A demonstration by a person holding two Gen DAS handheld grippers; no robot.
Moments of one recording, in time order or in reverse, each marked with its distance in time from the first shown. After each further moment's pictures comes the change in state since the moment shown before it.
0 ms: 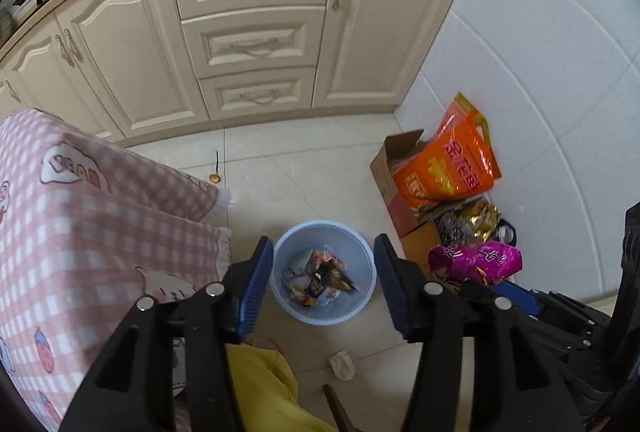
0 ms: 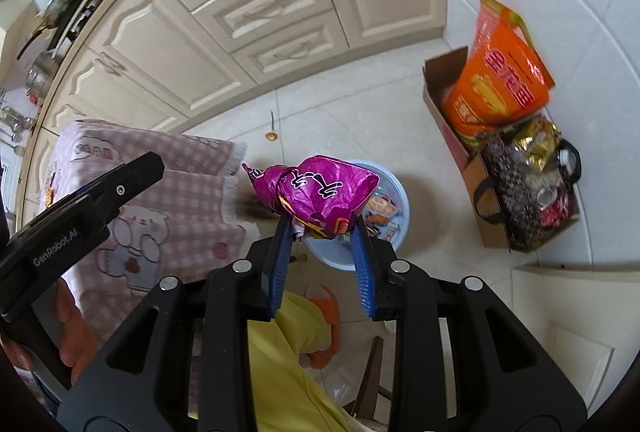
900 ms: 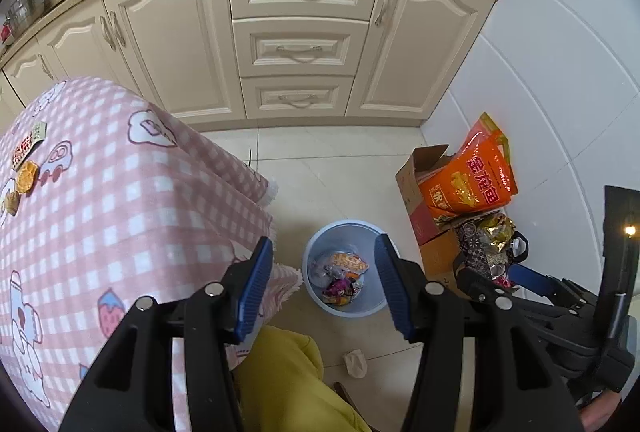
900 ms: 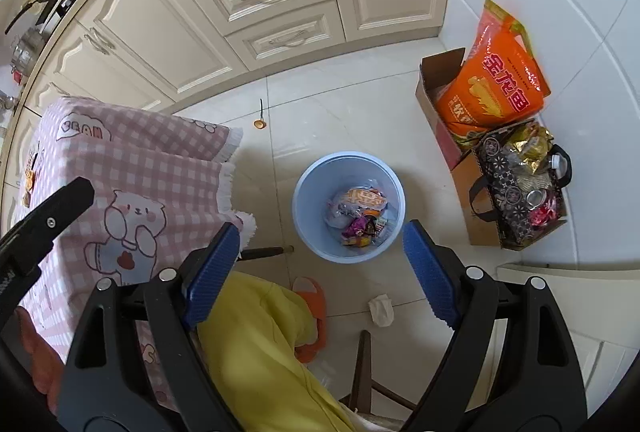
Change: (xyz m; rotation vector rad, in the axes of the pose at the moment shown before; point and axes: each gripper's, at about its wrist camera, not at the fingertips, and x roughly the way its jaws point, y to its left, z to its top) left arm -0.055 0.058 -0.024 -0.081 -0.052 0.050; right arm 0.008 0.046 -0.004 -0.054 0.024 -0.085
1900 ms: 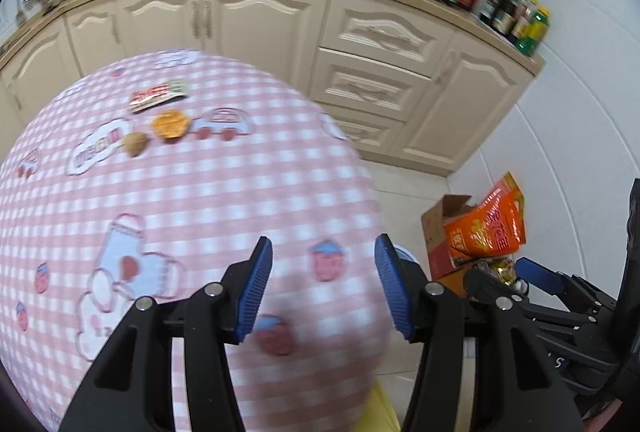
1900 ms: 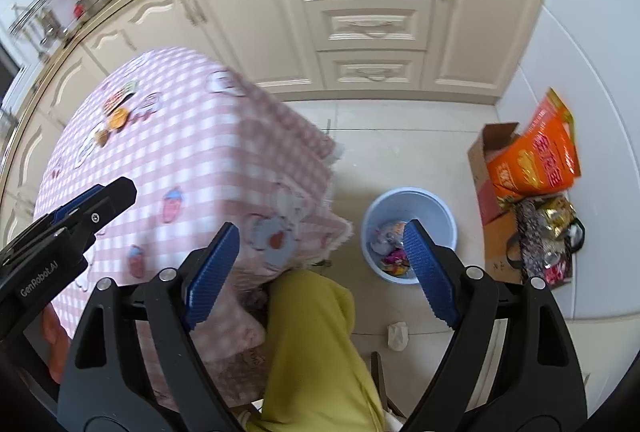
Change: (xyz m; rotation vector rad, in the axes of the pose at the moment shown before) left arm -0.091 0.145 -0.049 -0.214 -0.127 0.040; right arm -0.057 0.159 -0.039 -0.284 -0.107 0.065
